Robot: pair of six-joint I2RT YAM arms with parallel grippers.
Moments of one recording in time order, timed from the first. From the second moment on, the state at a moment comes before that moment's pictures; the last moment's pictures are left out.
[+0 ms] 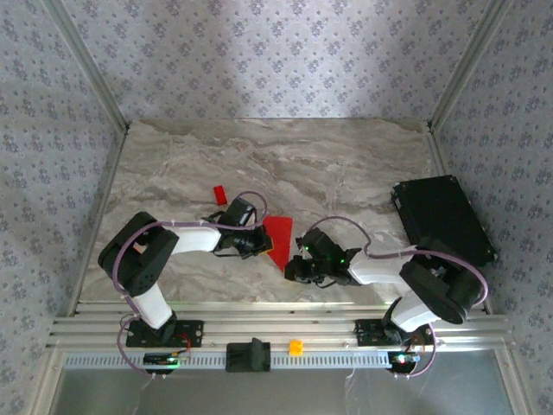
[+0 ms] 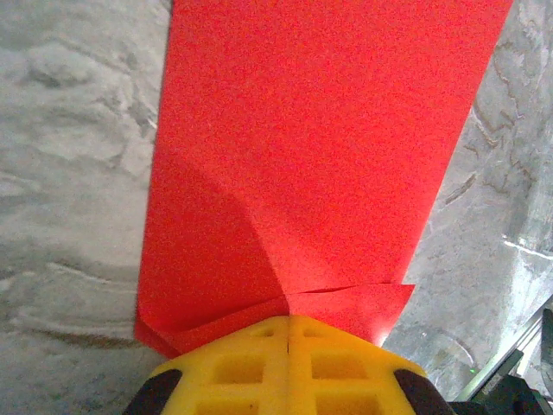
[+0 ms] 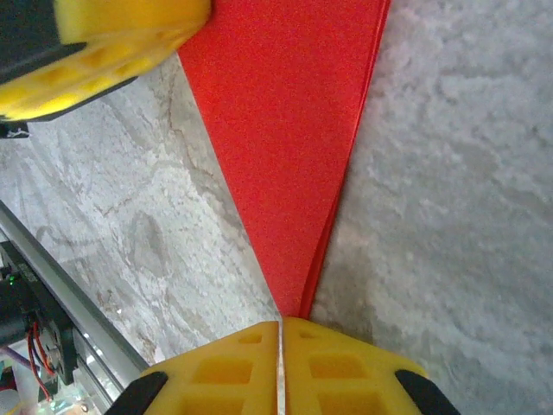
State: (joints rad) left arm -0.68 1.70 0.75 -0.03 0.43 -0.96; right arm 0.87 1.46 0.46 0.14 -0.36 0.94
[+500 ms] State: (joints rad) left arm -0.68 1.70 0.75 -0.03 0.43 -0.96; right arm 0.84 1.60 0.69 0.11 -0.38 0.95
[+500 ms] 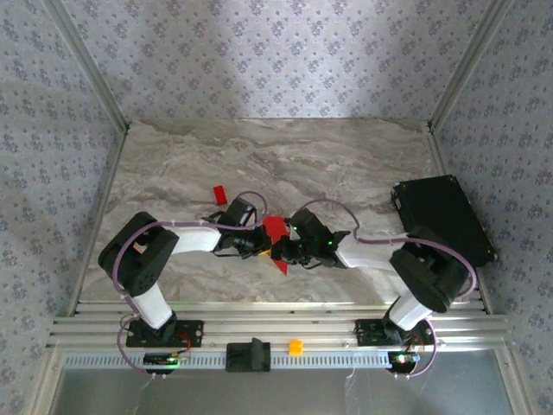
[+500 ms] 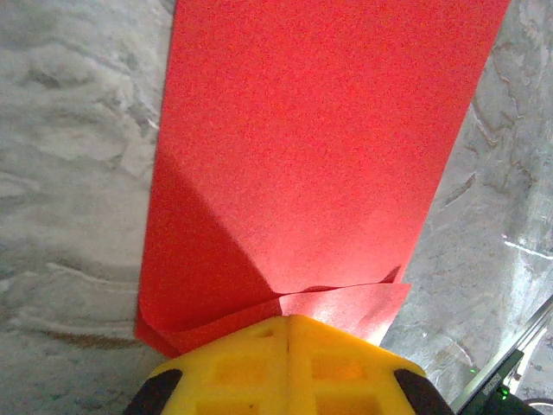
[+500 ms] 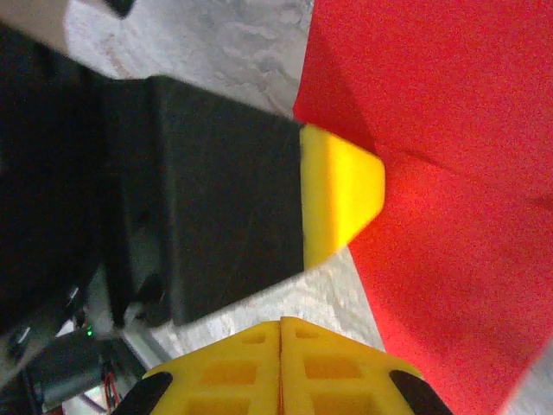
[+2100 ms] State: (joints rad) left arm -0.65 1.67 0.69 0.03 0.47 -1.00; right arm 0.81 1.66 0.55 0.31 -0.42 1.02
